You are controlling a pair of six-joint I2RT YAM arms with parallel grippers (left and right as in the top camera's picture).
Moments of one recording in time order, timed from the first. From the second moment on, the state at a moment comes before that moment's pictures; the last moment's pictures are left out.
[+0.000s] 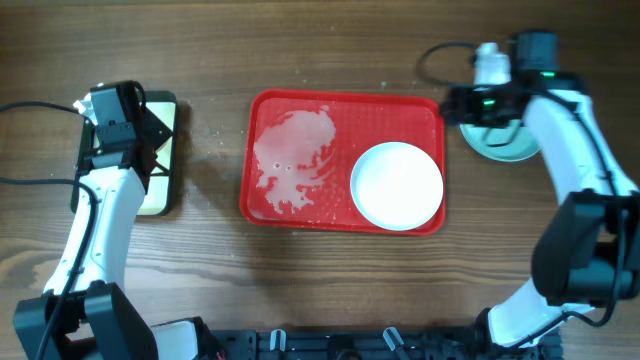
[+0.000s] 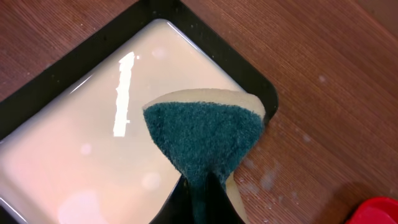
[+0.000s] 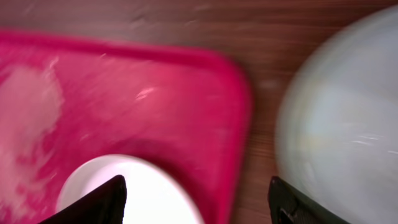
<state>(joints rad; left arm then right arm) 0.17 1.48 1.00 -0.40 -0.22 -0.54 -0.05 1.83 1.40 -0.79 -0.32 -0.05</state>
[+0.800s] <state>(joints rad) 0.17 1.48 1.00 -0.39 -0.20 -0.54 0.17 2.03 1.40 -1.10 -0.09 -0.05</state>
